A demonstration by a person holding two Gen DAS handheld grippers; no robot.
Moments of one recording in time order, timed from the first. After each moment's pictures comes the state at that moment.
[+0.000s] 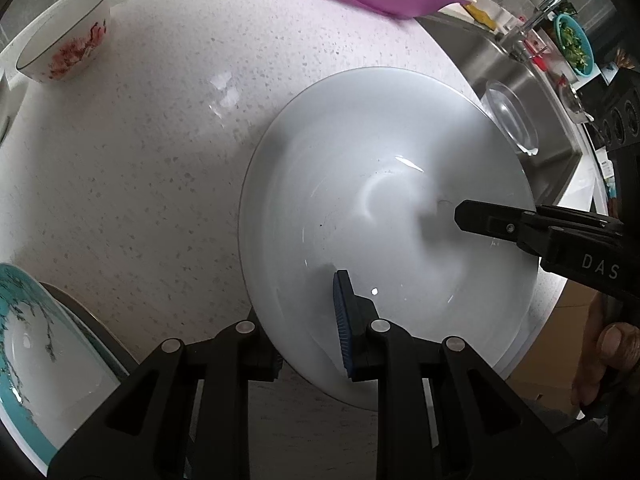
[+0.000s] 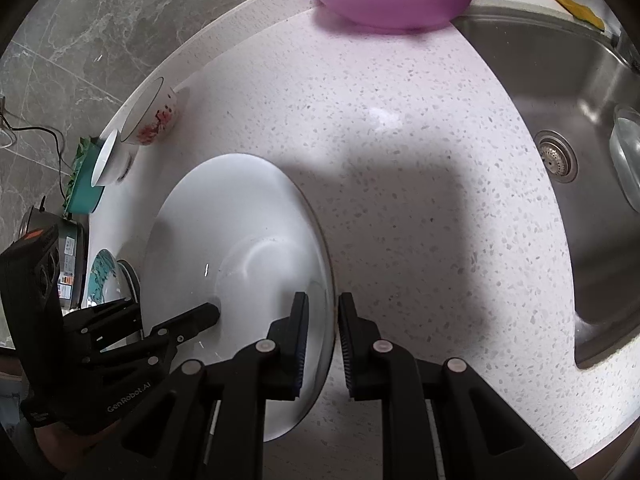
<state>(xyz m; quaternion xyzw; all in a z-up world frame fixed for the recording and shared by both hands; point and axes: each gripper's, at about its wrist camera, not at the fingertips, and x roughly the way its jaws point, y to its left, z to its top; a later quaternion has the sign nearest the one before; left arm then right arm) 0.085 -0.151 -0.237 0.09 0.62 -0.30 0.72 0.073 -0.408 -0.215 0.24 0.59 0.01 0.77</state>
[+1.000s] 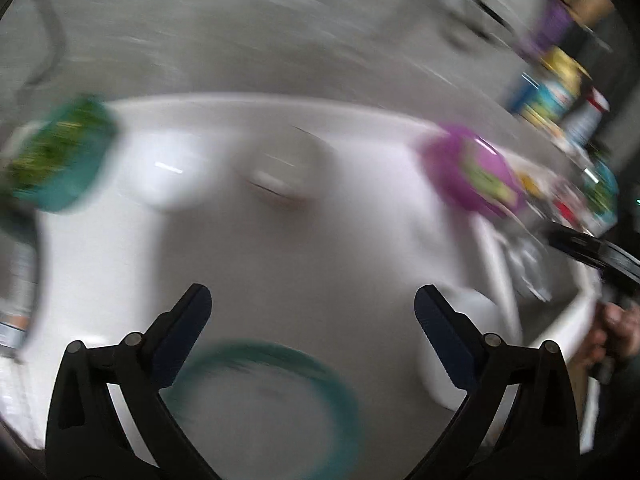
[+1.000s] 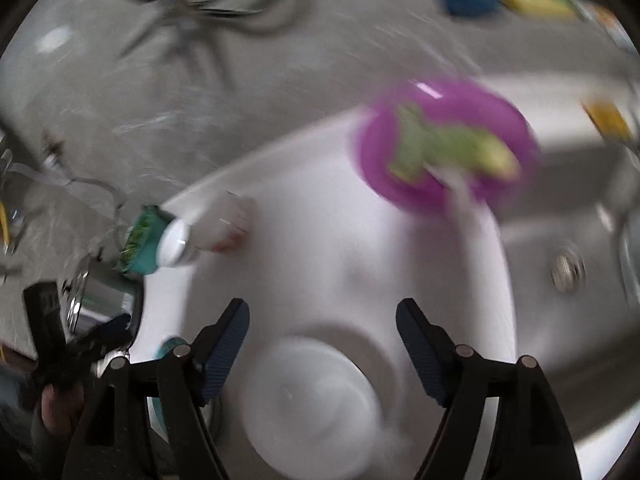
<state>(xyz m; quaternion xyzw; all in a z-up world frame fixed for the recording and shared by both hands) 0.198 0.026 -0.076 -0.03 0.50 -0.16 0.85 0.147 -0.440 -0.080 0.22 0.47 0.08 0.85</state>
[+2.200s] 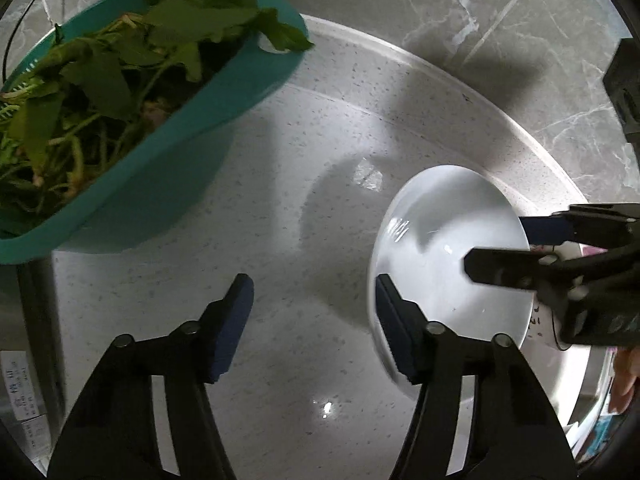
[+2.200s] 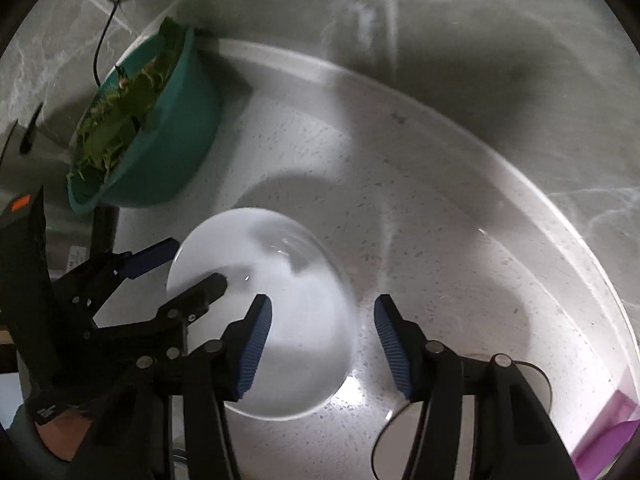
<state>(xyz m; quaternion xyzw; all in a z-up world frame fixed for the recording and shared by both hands) 0.414 0.193 -0.239 -0.12 0.59 -0.04 0.80 0.461 -0.057 -0.201 -0.07 0.67 0.25 0.69</state>
